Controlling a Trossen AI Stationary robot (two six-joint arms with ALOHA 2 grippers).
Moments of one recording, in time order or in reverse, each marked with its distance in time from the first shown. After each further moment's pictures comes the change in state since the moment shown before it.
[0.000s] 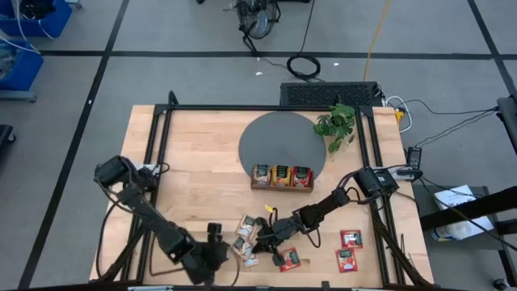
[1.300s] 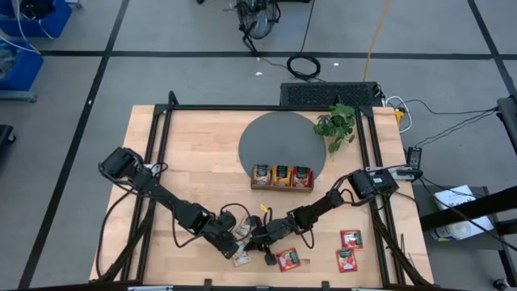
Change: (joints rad) left arm 0.250 -0.024 -0.117 0.076 0.469 -0.806; right arm -0.016 0.072 -0.002 0.006 0.053 -0.021
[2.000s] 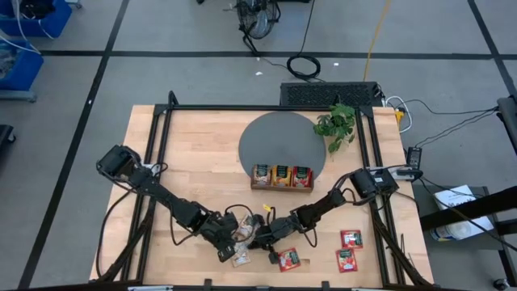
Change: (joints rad) left arm 0.000 -0.039 0.002 0.028 -0.033 0.299; right arm 0.007 -0.026 0.000 0.033 -0.004 -0.054
